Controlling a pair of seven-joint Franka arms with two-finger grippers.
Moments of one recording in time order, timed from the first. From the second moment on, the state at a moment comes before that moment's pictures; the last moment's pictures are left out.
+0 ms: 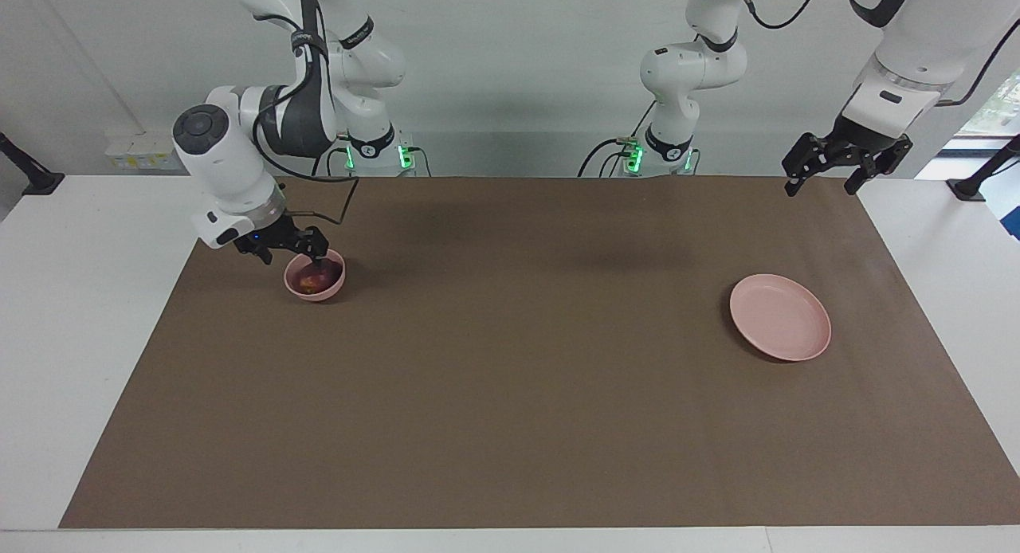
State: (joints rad) left arm 0.11 -0.01 -0.15 -1.53 0.00 1.52 -0.01; right arm -0.13 0.02 0.07 -1.99 -0.03 1.92 -0.02
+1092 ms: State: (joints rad) left arm -0.01 -0.01 -0.03 -1.53 -0.02 1.51 0.00; right arm -0.13 0.03 0.08 -1.53 -0.04 1.50 -0.02
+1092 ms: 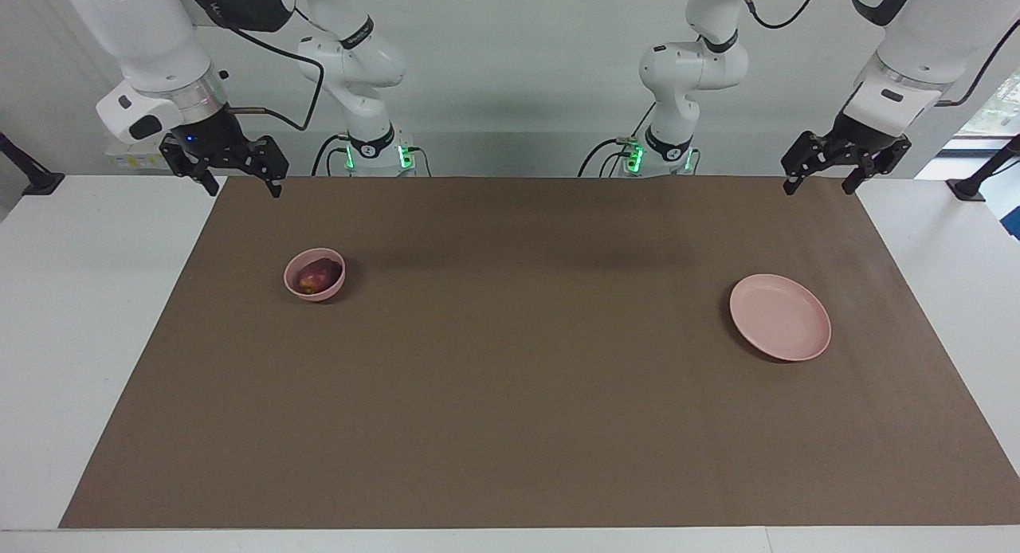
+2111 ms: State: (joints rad) left arm -0.01 -0.02 -0.04 -1.53 -0.02 1.50 0.00; right arm -0.12 0.07 0.10 -1.45 -0.03 1.43 -0.02
